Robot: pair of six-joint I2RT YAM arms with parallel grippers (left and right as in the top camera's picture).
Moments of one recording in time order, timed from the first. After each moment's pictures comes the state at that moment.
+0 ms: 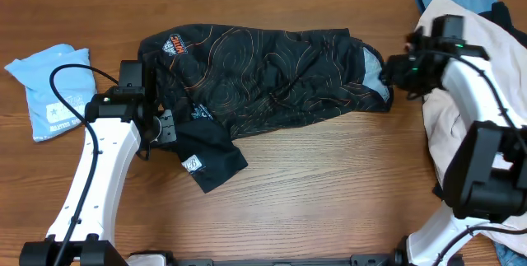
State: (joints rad) left arm -0.01 1.46 1.12 -1.05 -0.11 -0.24; right arm -0.12 1.93 1.43 -0.75 -0.27 0.06
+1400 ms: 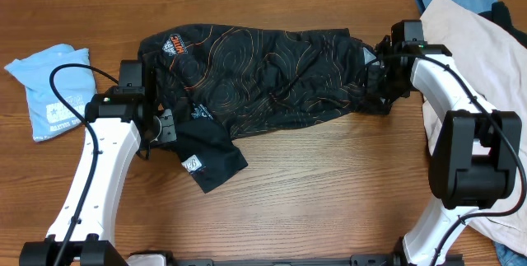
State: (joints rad) left arm -0.01 1.46 1.12 -1.04 -0.11 -0.24; right arm -0.02 2.00 1.42 -0.77 -0.14 0.10
